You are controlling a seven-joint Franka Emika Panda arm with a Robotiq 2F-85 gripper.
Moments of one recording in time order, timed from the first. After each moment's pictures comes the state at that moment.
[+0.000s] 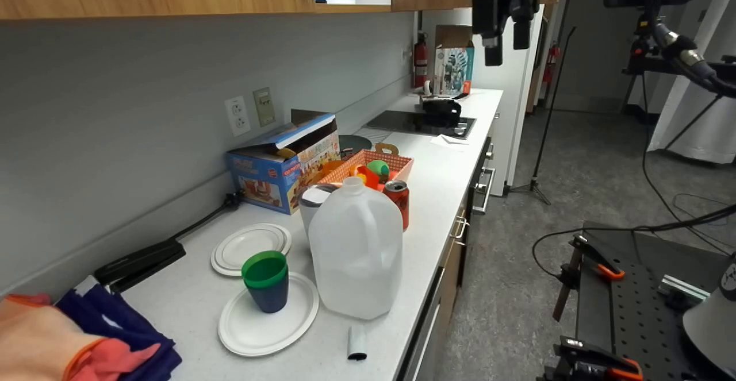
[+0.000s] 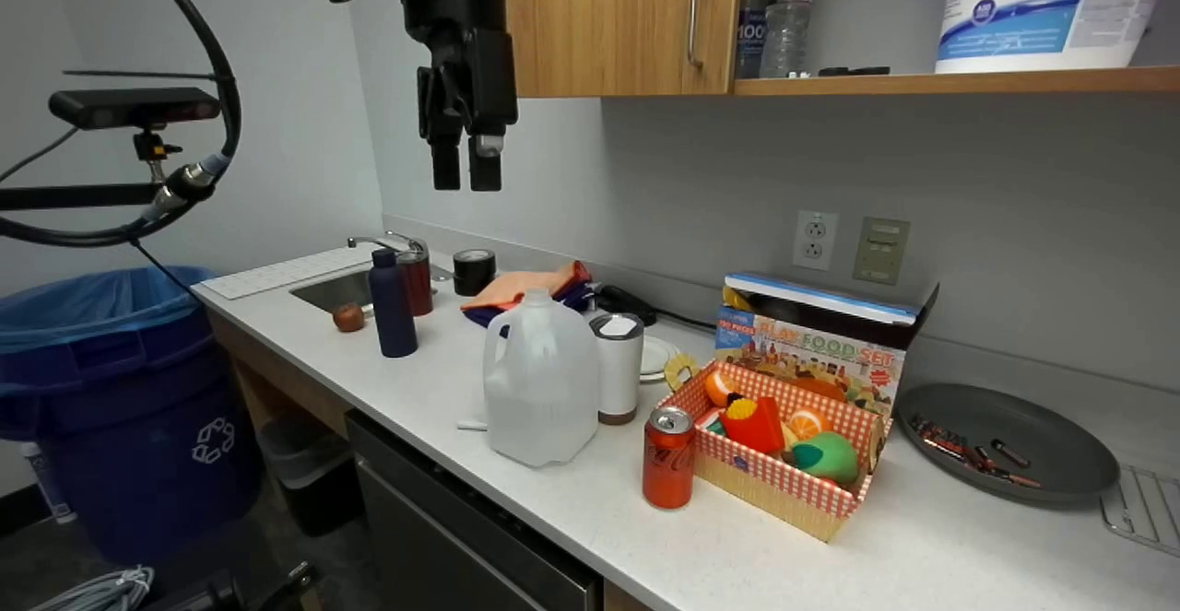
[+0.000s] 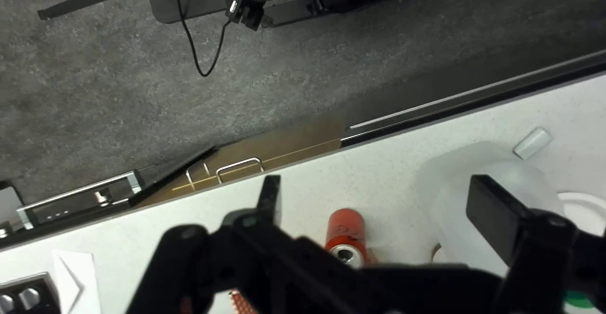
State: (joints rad) arm -0.01 -0.47 0.08 -2.23 -0.09 1.65 0.29
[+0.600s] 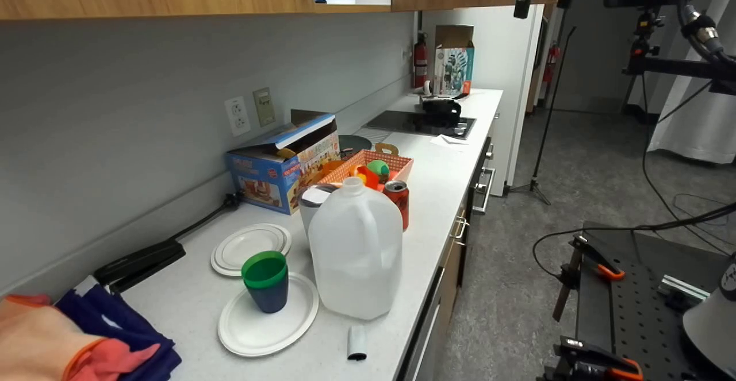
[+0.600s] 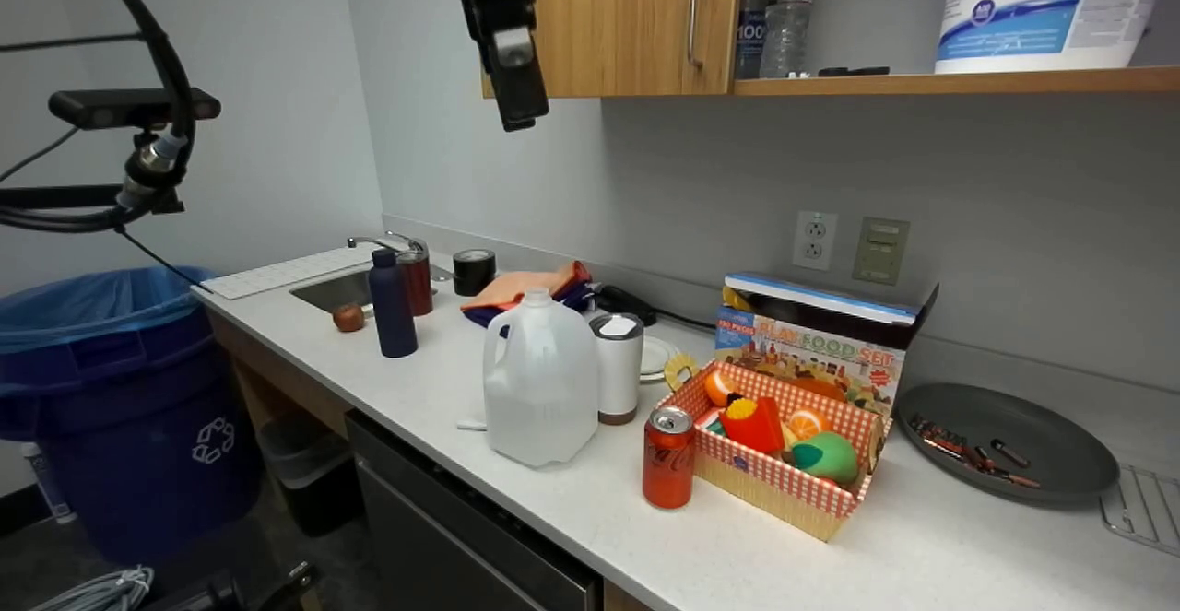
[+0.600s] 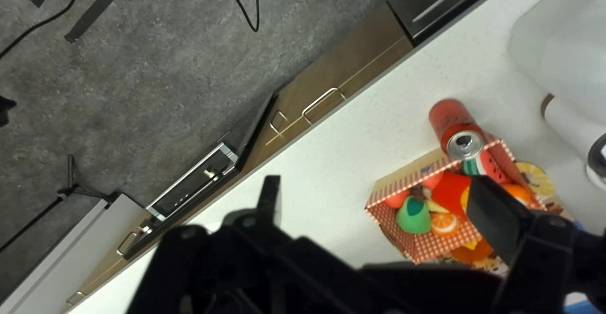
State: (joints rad) arm -0.18 -0.69 0.02 -2.32 -0.19 1.76 0.46
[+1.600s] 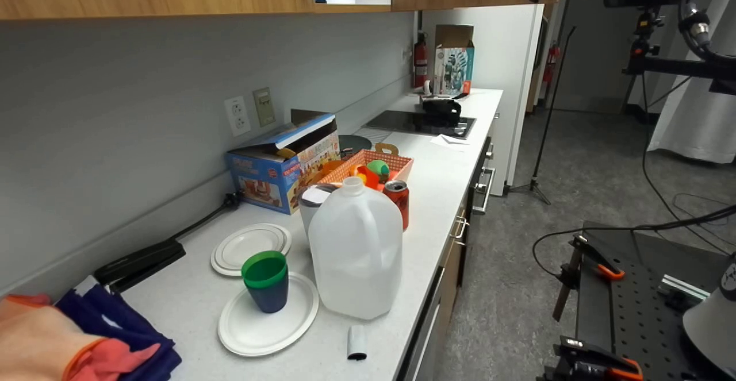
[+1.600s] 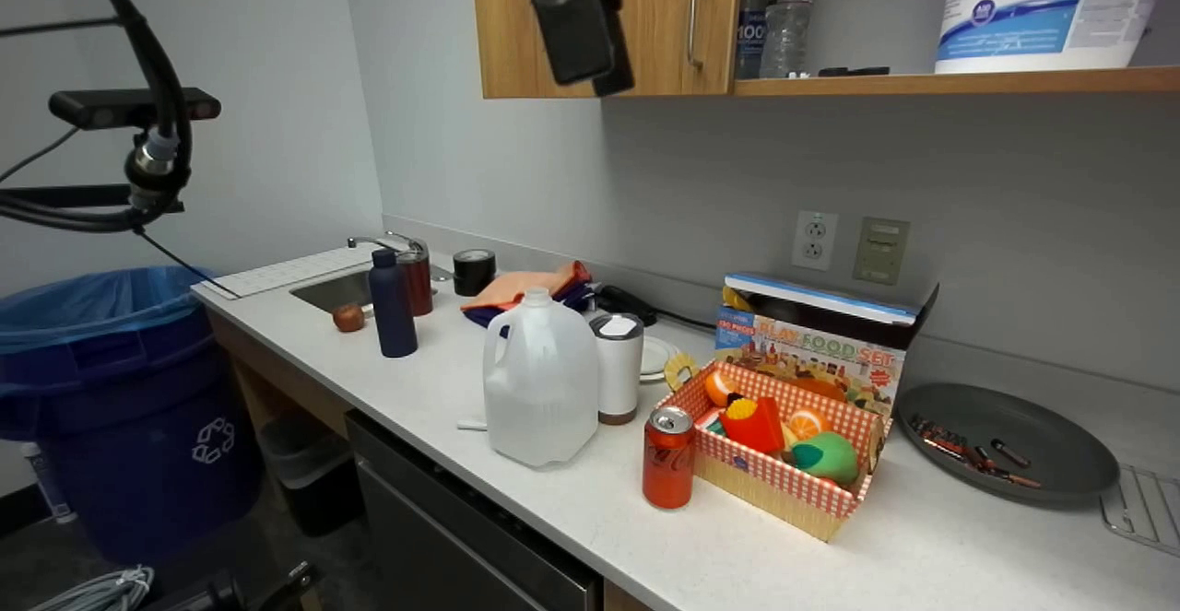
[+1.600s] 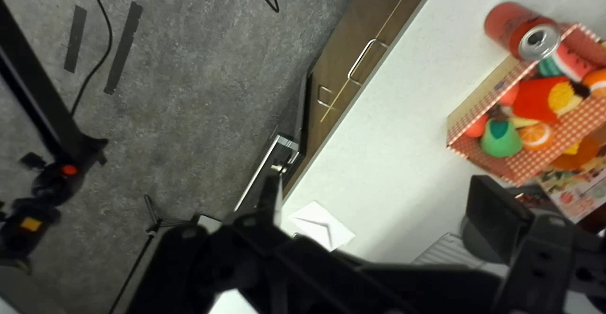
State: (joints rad) arm -0.34 -0.70 -0.02 -2.30 -0.22 1.81 0.63
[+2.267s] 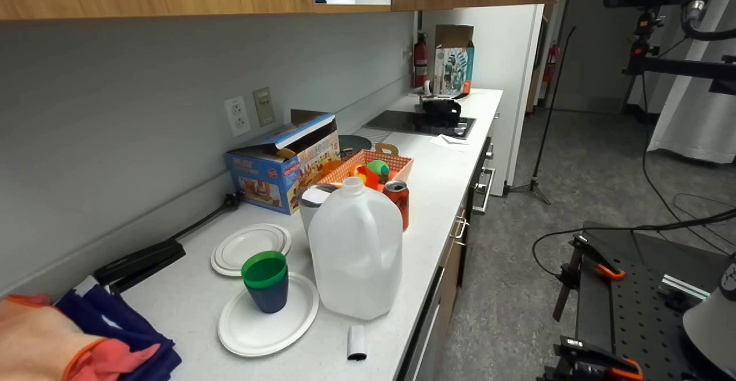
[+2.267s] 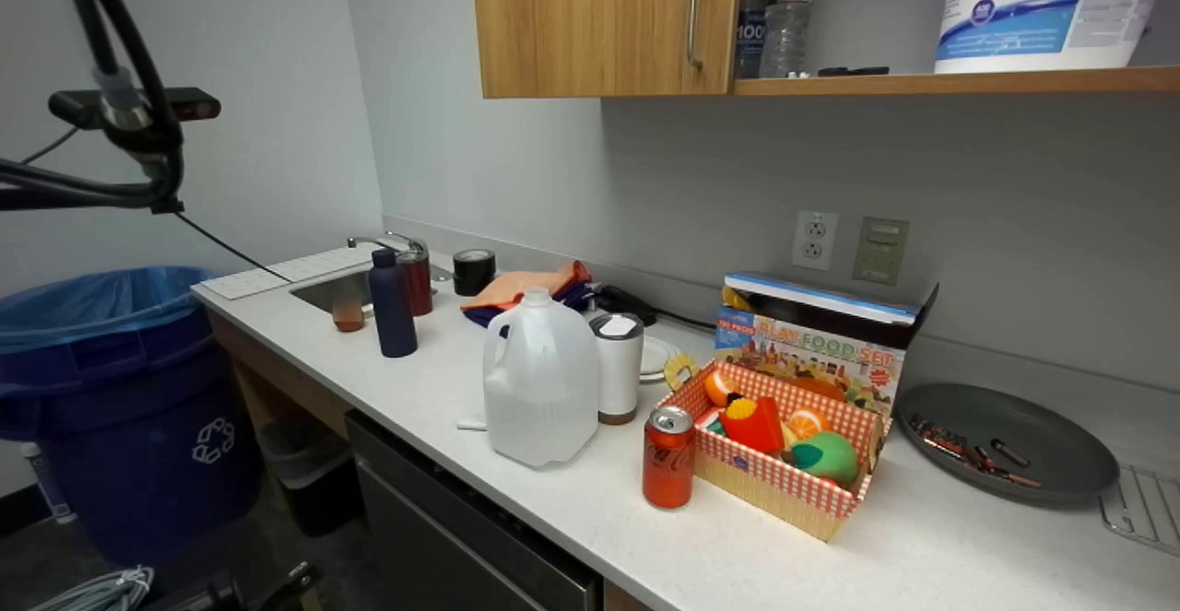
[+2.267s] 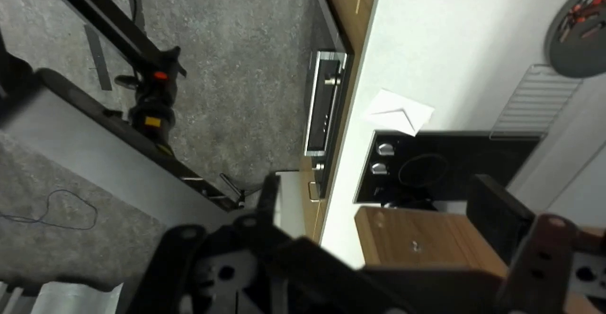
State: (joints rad) arm -0.49 -0.61 -0.14 -2.13 -0.30 1.91 0.79
